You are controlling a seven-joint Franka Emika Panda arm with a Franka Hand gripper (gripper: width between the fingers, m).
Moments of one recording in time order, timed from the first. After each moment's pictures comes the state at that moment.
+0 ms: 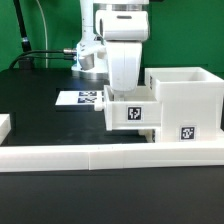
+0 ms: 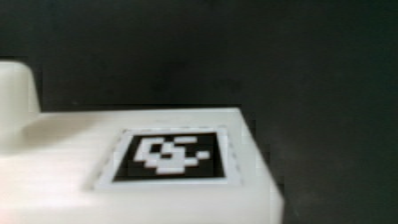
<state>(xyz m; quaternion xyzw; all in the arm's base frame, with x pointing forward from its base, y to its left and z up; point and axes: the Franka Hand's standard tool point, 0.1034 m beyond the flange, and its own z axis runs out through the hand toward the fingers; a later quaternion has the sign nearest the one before) 0.537 0.000 0.056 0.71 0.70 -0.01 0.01</state>
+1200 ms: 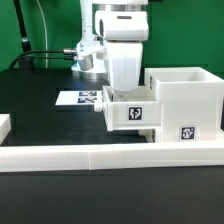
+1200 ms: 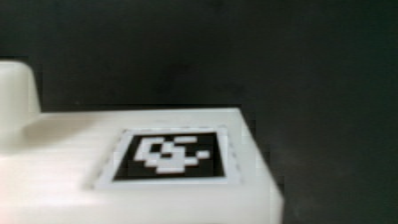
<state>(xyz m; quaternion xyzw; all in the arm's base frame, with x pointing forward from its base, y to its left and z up) 0.537 0.000 0.055 0.70 0.71 -0.01 0.01</state>
